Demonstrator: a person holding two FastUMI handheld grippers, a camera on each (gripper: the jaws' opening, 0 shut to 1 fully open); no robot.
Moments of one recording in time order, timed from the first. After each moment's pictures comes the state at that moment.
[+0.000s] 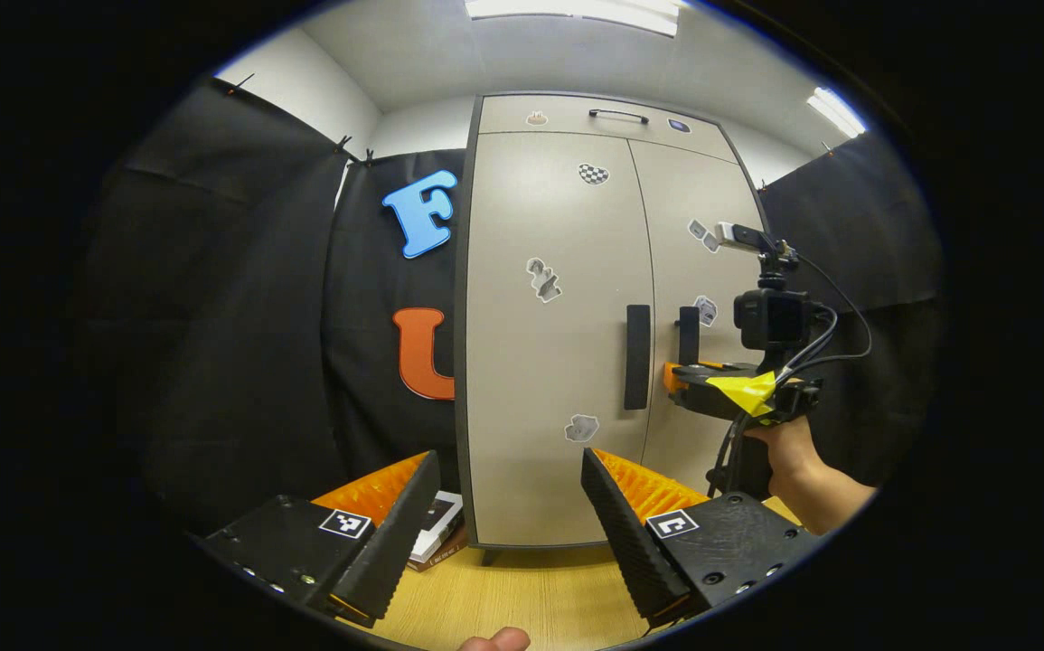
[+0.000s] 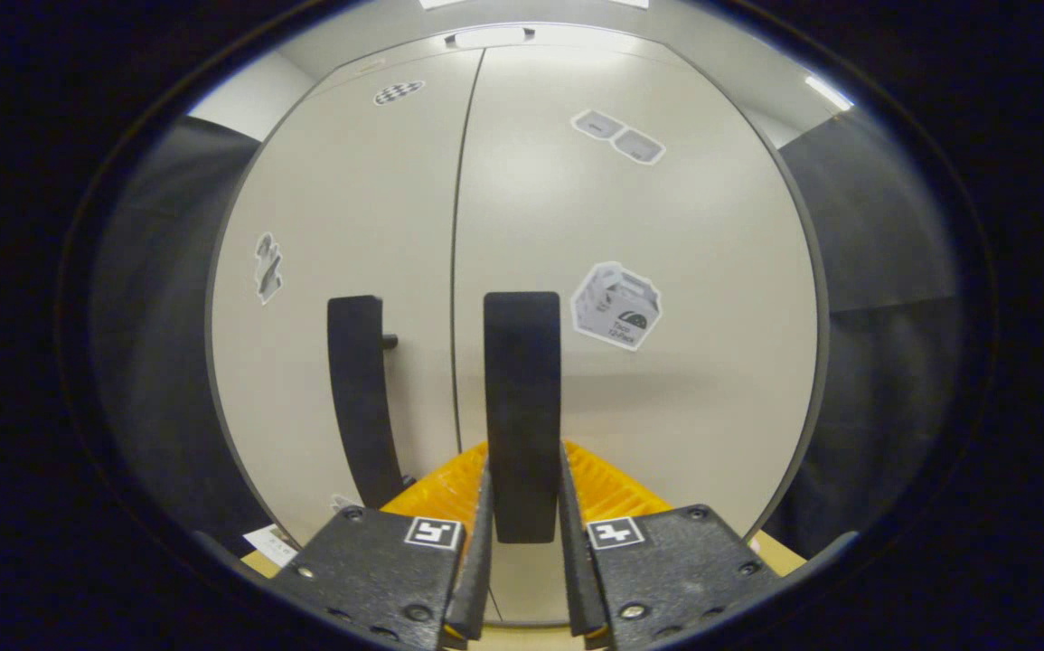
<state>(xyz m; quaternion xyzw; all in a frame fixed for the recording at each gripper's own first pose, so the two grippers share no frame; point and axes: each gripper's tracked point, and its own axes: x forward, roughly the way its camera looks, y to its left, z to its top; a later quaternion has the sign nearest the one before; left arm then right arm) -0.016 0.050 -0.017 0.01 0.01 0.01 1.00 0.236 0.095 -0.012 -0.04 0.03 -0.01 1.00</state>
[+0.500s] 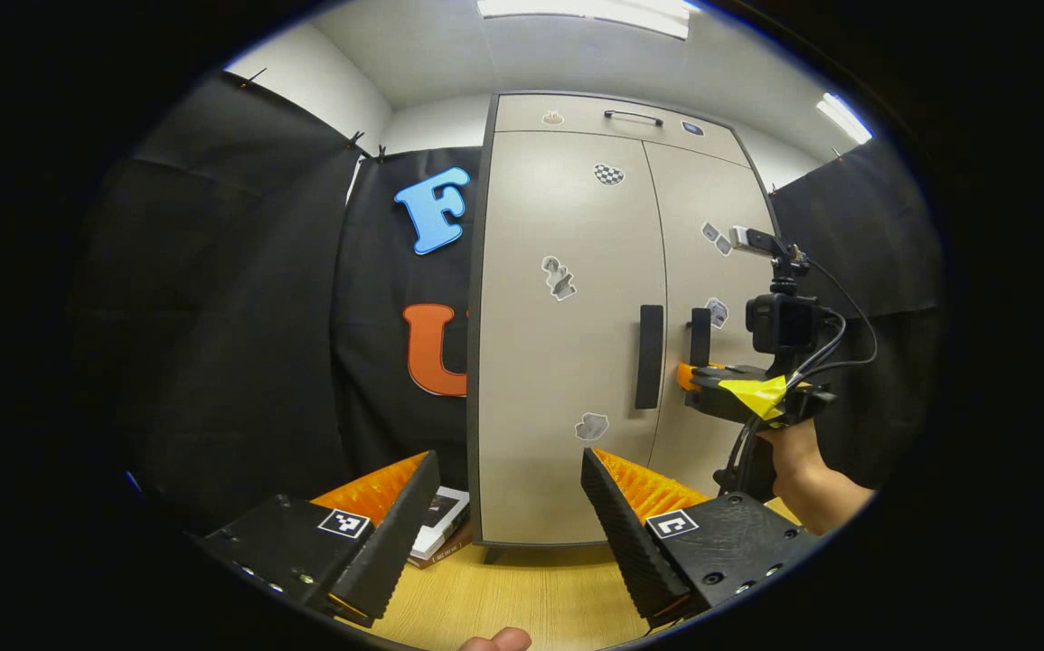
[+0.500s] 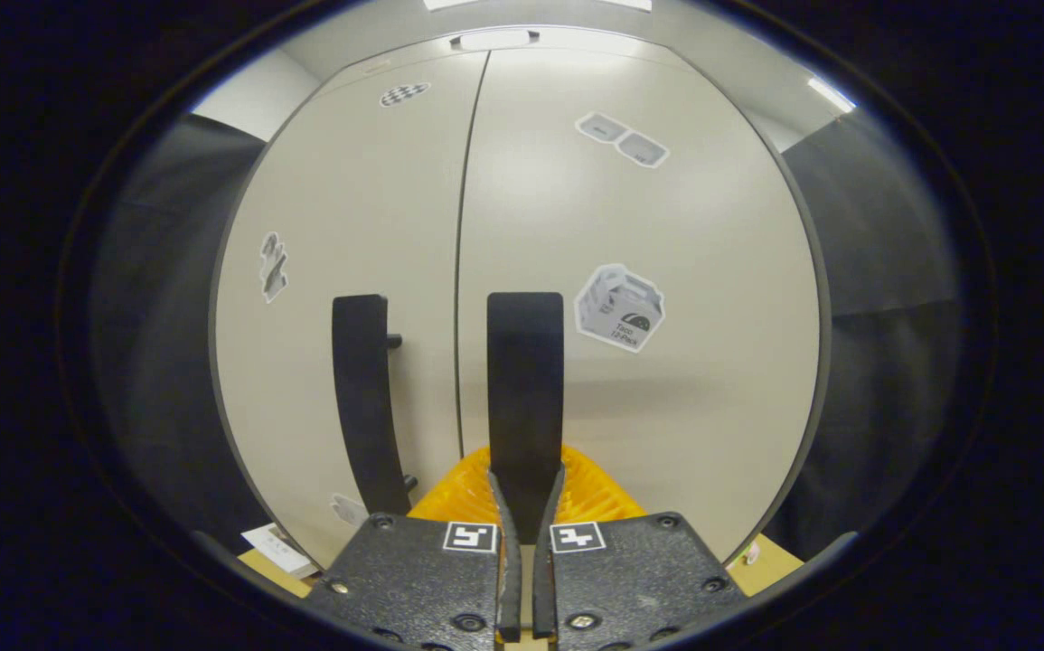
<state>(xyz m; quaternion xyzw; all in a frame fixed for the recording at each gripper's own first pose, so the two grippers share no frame) -0.016 0.059 -0.019 -0.01 0.01 0.02 1.00 0.235 0.095 -0.012 -0.04 0.03 0.00 1.00</state>
